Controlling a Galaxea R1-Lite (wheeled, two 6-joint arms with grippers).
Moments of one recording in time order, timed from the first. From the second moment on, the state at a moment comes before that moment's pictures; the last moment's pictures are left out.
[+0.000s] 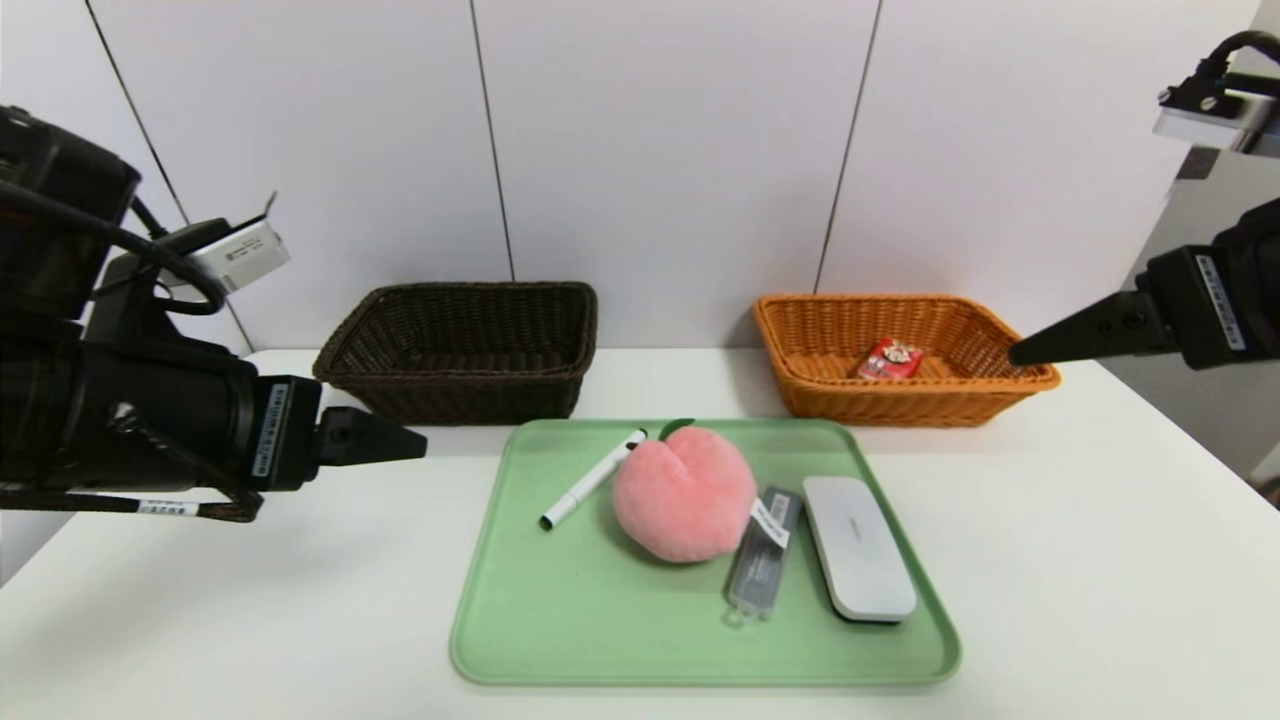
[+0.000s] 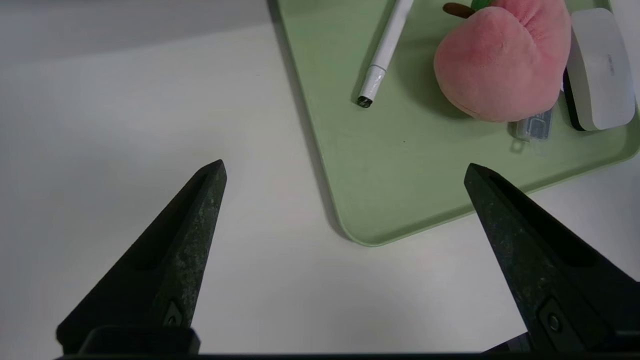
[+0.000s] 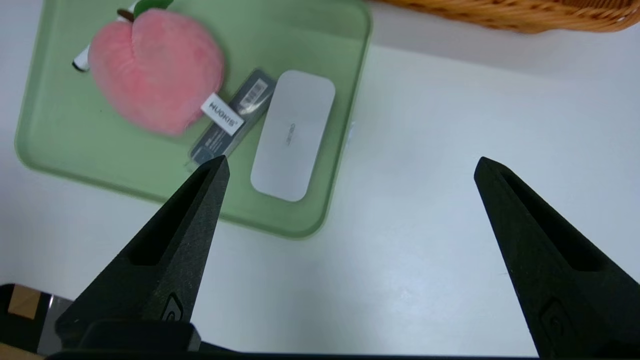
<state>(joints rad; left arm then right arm) -0.40 1.36 -1.18 0.50 -0.08 -0.24 0.34 1.45 -1.61 0.95 -0.01 0.11</state>
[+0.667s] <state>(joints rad) -0.58 1.71 -1.35 0.45 -0.07 -0.05 0.35 1.40 -1.56 0.95 0.00 0.17</state>
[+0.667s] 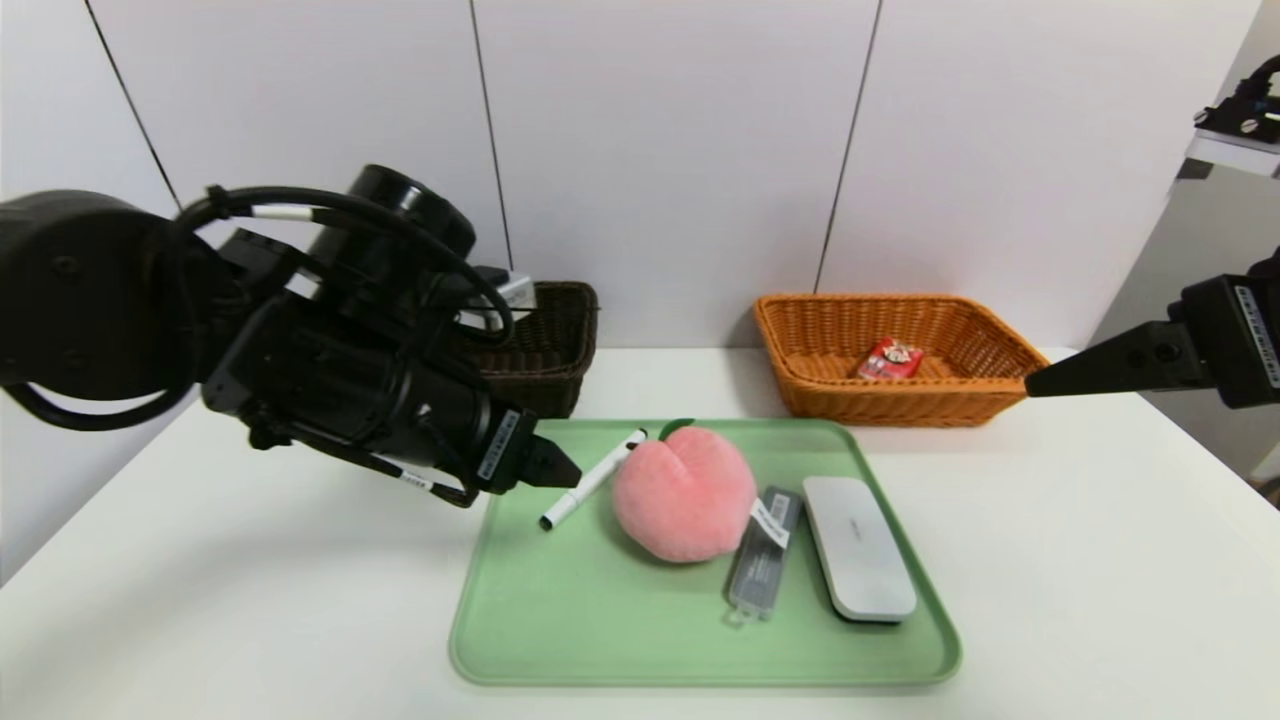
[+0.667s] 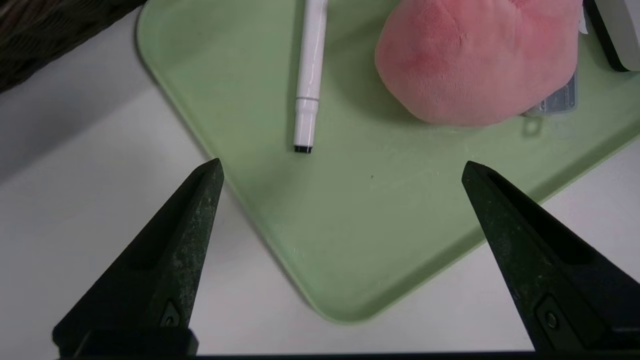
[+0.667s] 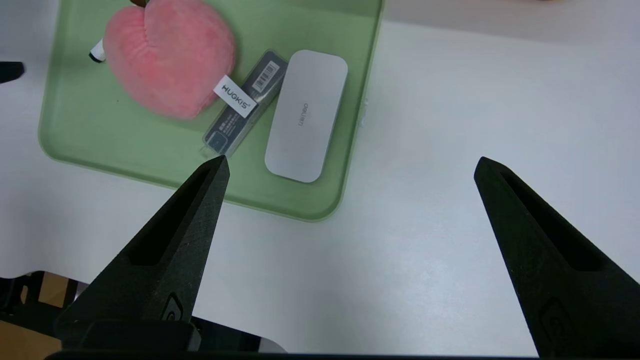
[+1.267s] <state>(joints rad) -0.60 1.88 -1.35 0.33 -0.14 0.03 0.35 1.37 -1.51 0.94 0.00 0.20</state>
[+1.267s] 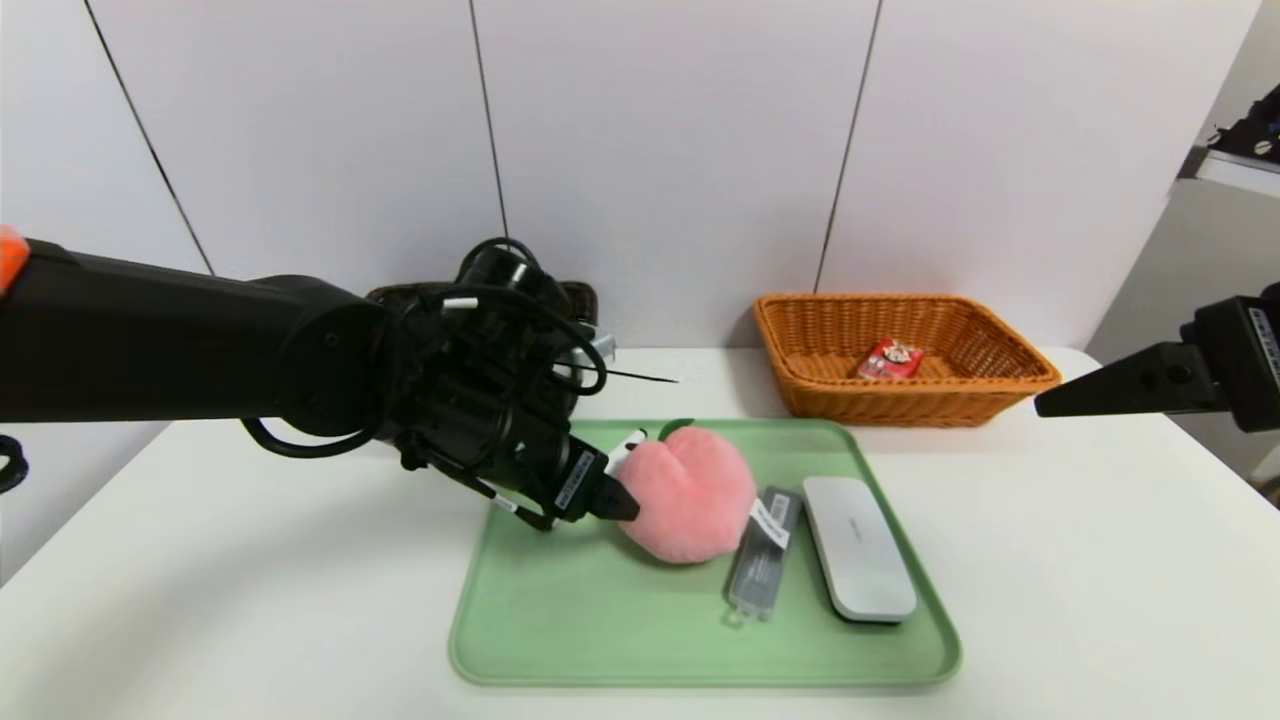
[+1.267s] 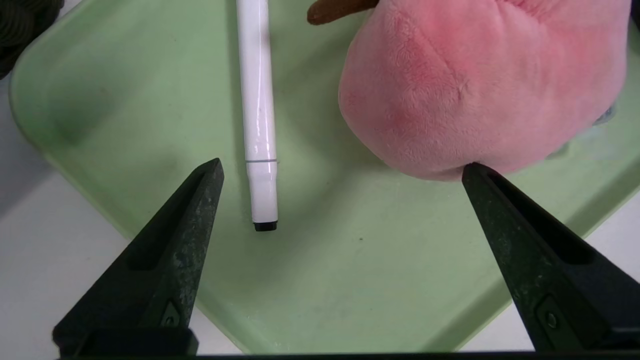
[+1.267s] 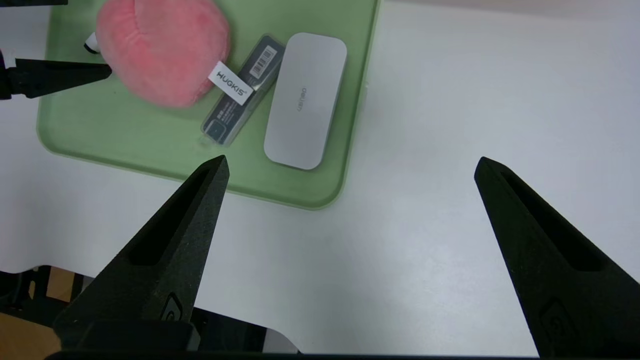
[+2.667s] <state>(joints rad) -0.52 1.87 -1.32 0.33 -0.20 0.16 0.35 1.35 -1.46 0.93 0.01 0.23</state>
